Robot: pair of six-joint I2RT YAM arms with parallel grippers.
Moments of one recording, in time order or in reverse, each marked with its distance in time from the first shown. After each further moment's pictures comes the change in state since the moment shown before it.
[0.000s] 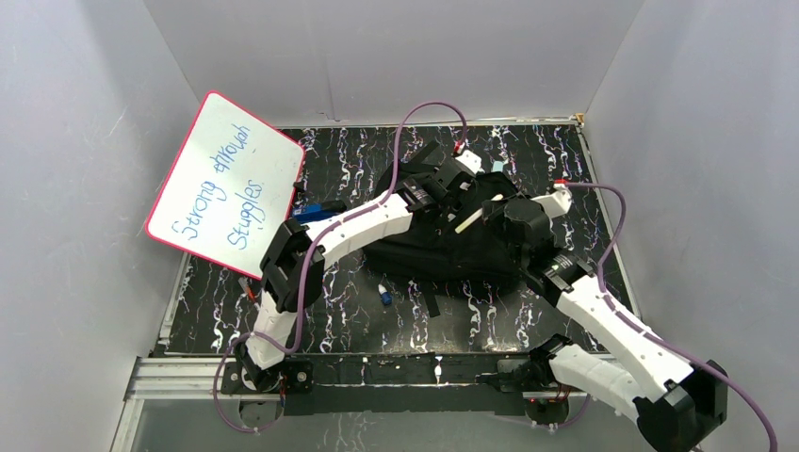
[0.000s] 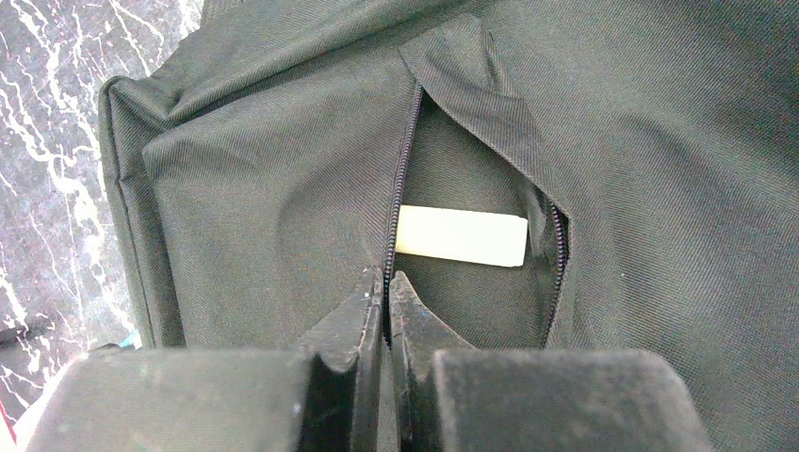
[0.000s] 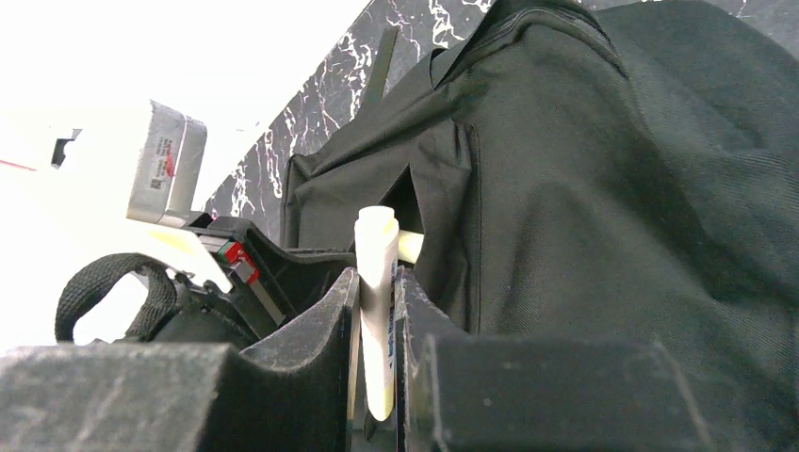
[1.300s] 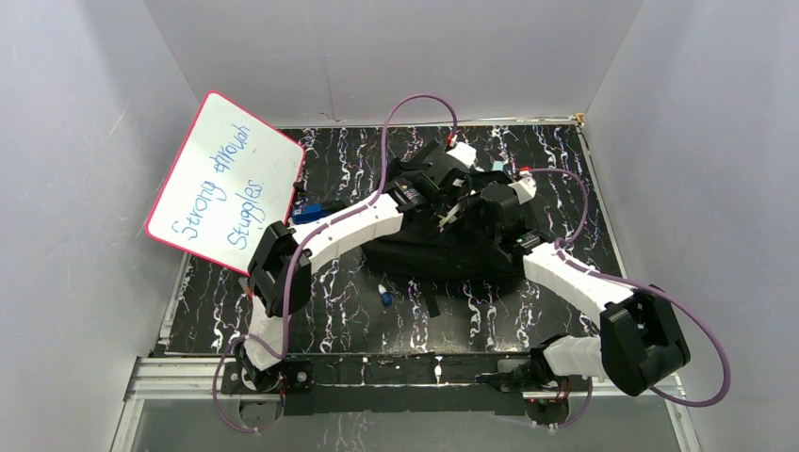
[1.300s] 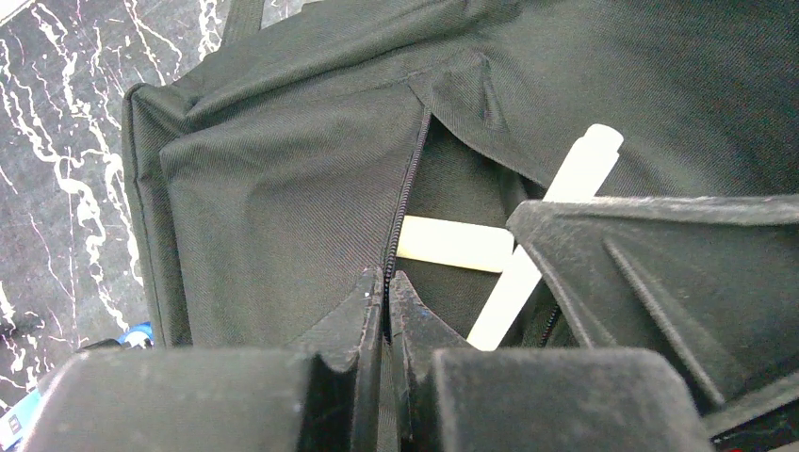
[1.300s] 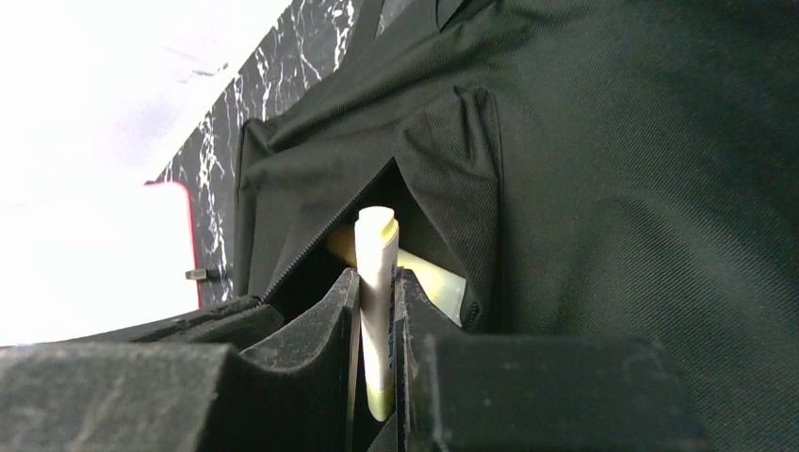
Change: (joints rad) left arm 0.000 -0.079 -0.056 0.056 0.005 -0.045; right arm -0.075 0.382 -0.016 0.349 -0.178 -0.027
